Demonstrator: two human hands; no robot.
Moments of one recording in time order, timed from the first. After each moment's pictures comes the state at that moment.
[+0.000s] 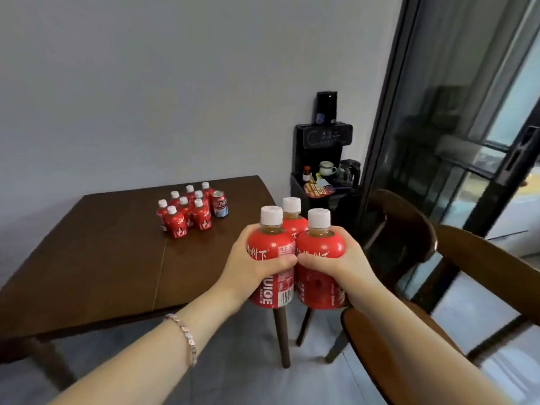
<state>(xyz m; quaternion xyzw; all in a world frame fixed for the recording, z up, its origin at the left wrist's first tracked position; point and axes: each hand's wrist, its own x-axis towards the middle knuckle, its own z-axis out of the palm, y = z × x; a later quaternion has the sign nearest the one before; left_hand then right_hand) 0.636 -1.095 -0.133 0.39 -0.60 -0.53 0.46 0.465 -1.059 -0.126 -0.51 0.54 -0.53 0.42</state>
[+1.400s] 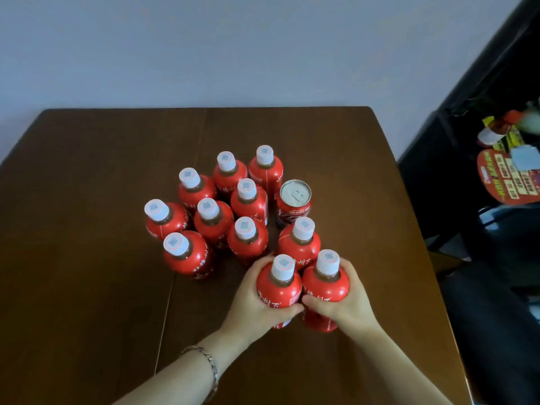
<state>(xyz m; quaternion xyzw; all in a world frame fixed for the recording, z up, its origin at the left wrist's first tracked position) 0.786 -1.579 -0.420 0.59 -0.50 -0.50 0.38 0.608 -1.595 -0.413 -0.49 0.57 -0.36 0.56</state>
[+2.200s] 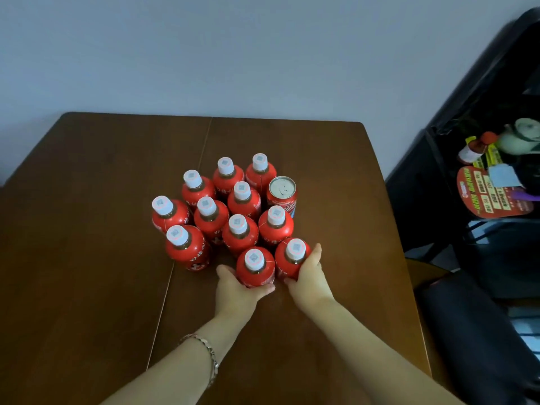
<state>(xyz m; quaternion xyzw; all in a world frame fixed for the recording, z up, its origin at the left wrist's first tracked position) 0.770 -1.576 -0.393 0.79 -0.29 -0.45 0.29 0.644 -1.617 -0.380 -0.52 0.69 -0.08 0.49</state>
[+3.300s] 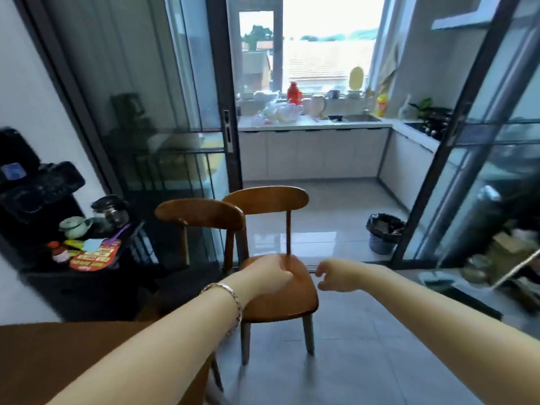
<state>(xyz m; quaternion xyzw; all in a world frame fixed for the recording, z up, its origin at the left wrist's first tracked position) 0.561 -1.268 -0.140 0.03 -0.94 -0.30 -0.19 0.529 -1.108 -0.144 -0.12 0.95 -0.10 0.26</state>
